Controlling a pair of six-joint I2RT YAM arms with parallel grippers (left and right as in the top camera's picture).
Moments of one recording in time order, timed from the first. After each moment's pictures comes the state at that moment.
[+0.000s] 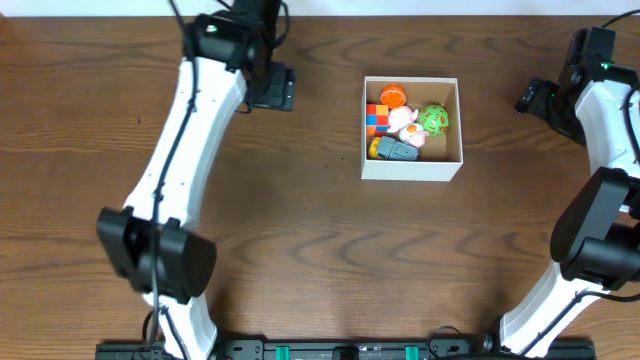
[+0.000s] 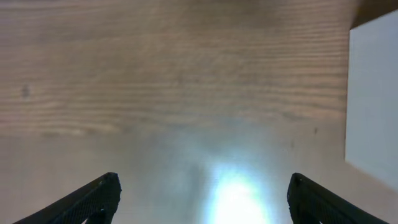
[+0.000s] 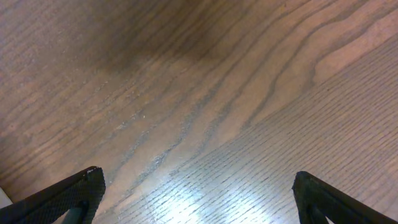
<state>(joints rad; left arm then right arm) -0.29 1.94 2.05 -1.34 -0.11 -0.17 -0.26 2.02 1.66 -0.87 0.16 0.33</state>
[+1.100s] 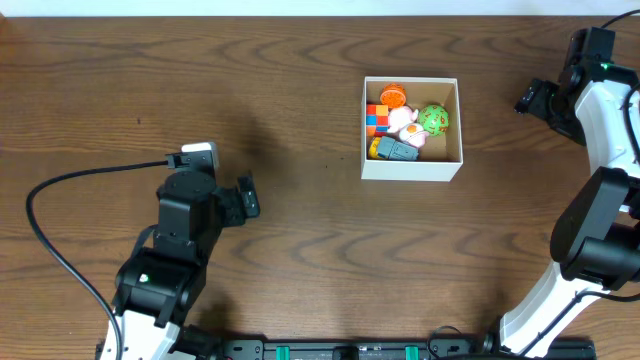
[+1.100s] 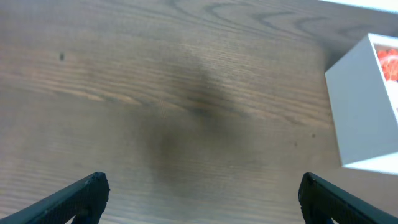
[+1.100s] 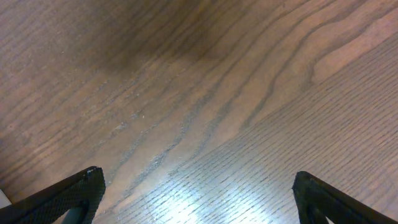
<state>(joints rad) -0.28 0.85 0.74 -0.57 -0.17 -0.35 -0.26 2.02 1.66 -0.87 0.16 0.33</state>
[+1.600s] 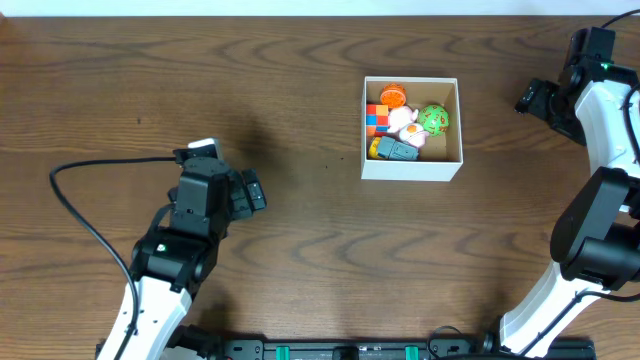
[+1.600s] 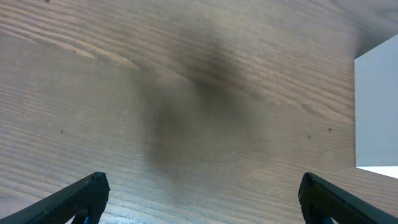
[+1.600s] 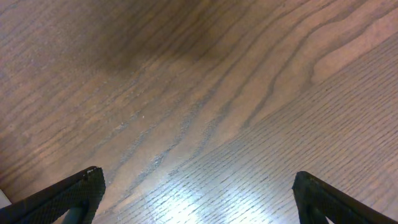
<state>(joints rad) -0.28 0.99 0.74 -0.57 -0.17 -0.46 -0.26 2.02 1.66 -0.87 0.16 0.33</state>
